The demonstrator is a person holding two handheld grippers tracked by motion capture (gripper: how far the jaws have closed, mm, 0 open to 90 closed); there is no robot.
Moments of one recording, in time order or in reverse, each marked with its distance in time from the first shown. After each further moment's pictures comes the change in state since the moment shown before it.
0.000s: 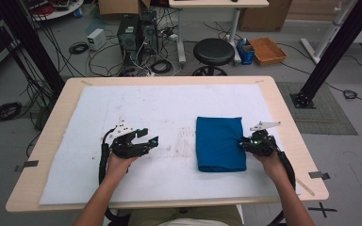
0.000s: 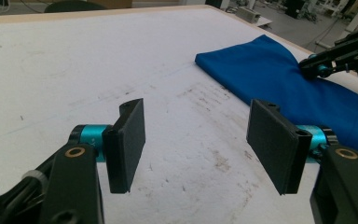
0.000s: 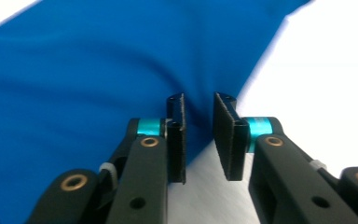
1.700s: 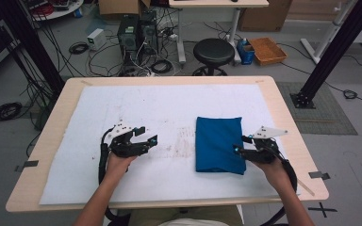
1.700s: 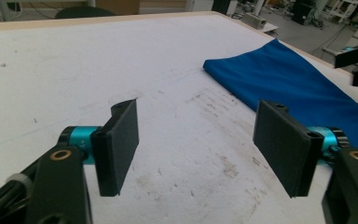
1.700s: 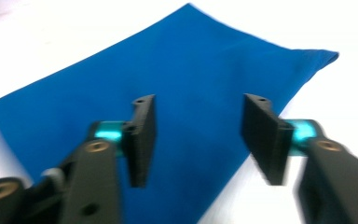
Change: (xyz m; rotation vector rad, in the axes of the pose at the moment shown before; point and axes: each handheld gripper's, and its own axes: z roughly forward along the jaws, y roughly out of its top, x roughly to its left) left arm 0.002 0.001 -0.002 -0.026 0.020 -0.001; right arm 0.026 -0.002 -0.021 -0.175 0.064 -0.085
